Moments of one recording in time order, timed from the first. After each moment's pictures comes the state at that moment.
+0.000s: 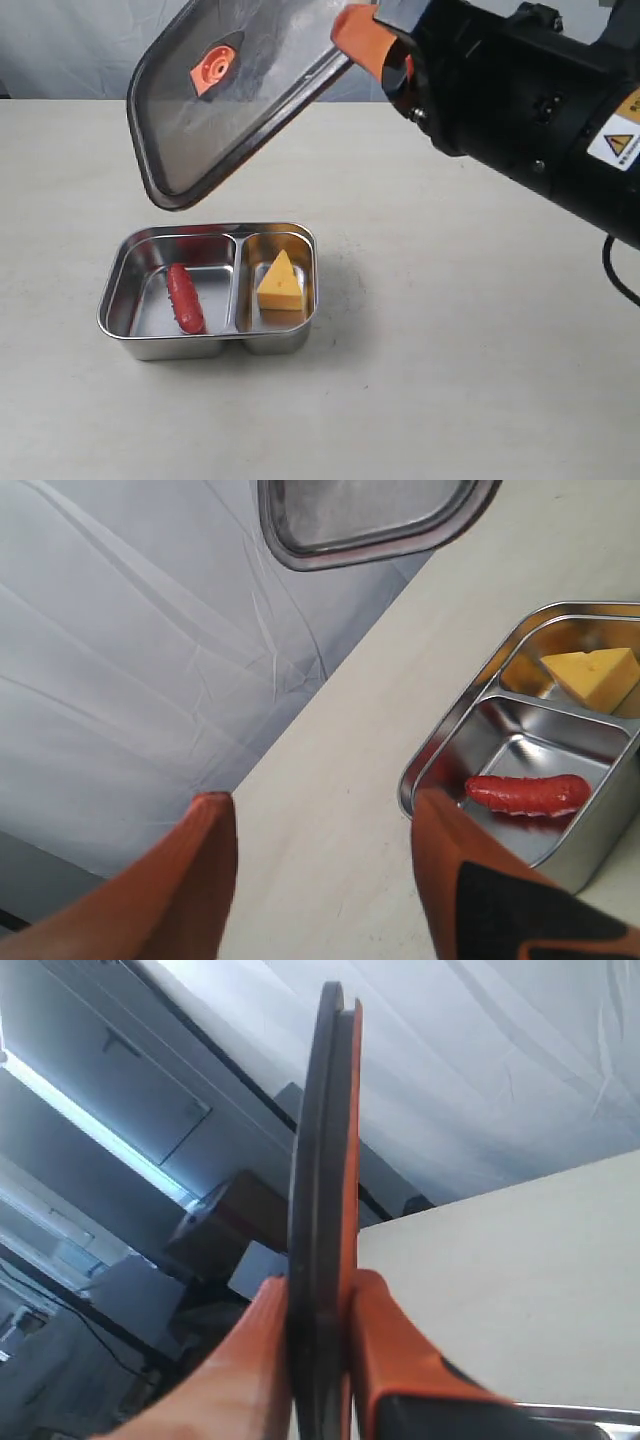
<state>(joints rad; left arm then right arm) -0.20 0.00 -0.31 -0.32 0.61 1.01 0.97 1.08 -0.64 0.22 -0.39 0.56</state>
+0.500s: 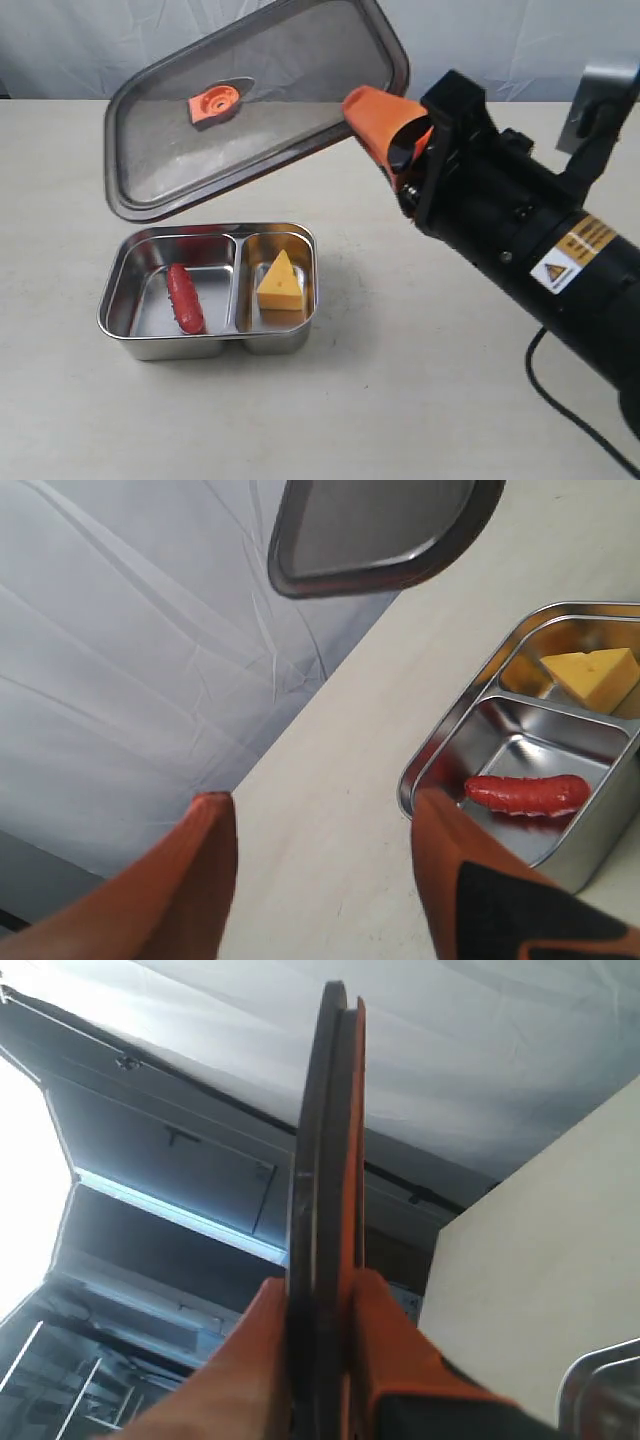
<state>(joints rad) -0.20 0.00 -0.31 -0.33 0.62 1.00 1.02 1.26 -0.40 0.19 -0.91 0.99</state>
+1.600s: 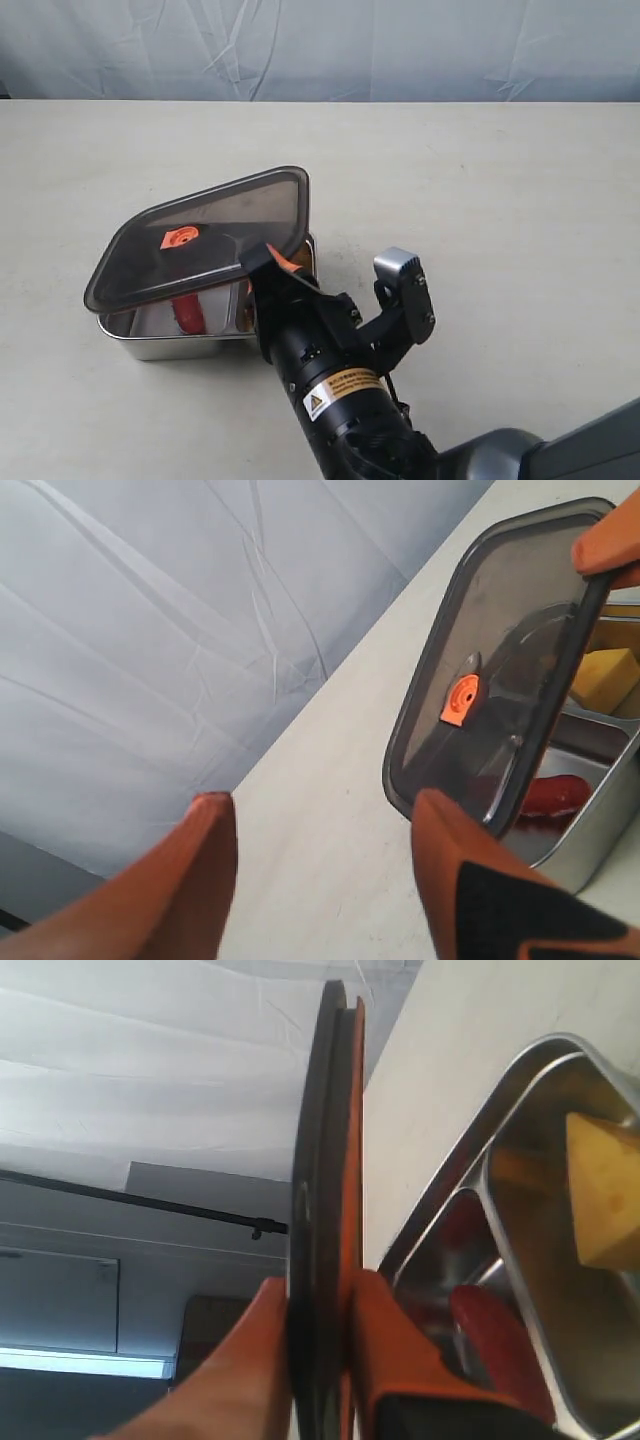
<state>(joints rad) -0.20 0.00 -0.31 -0.33 0.62 1.00 1.49 1.90 -0.64 0.99 -1.20 0.94</state>
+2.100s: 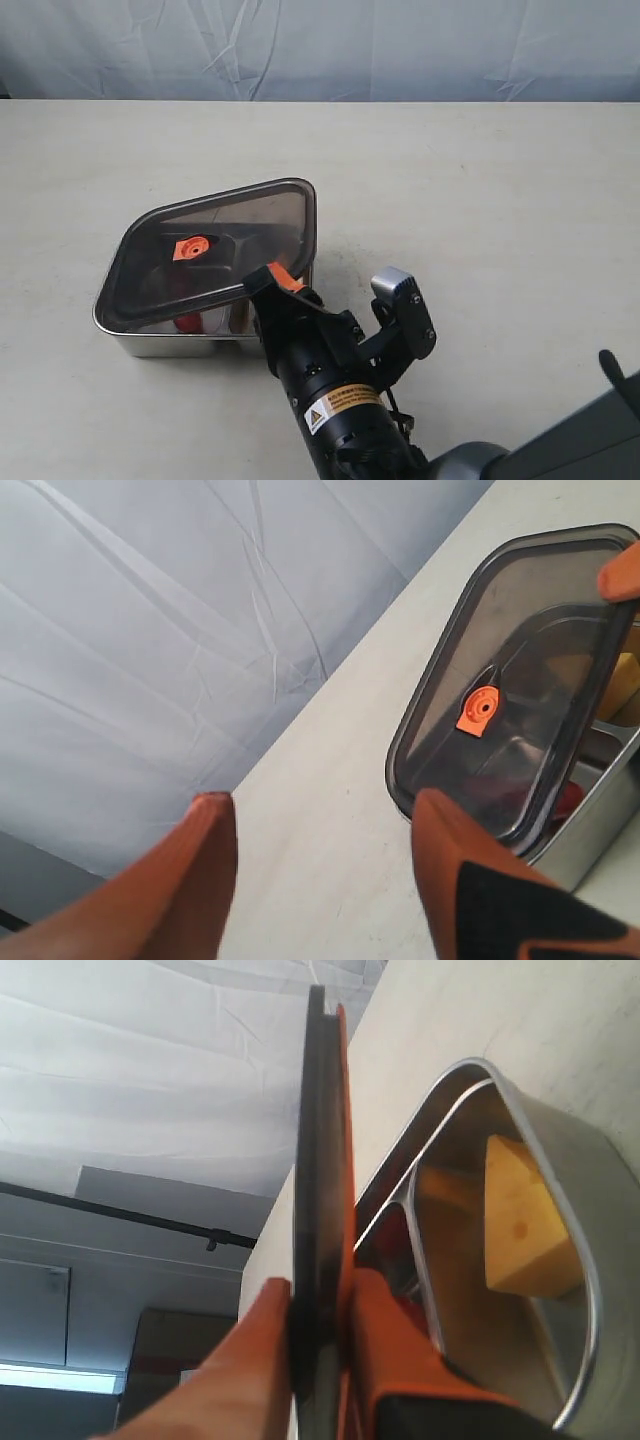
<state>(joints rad) -0.20 0.00 -0.31 -0.33 0.62 1.00 1.50 1.98 -0.64 1.02 -1.22 0.93</state>
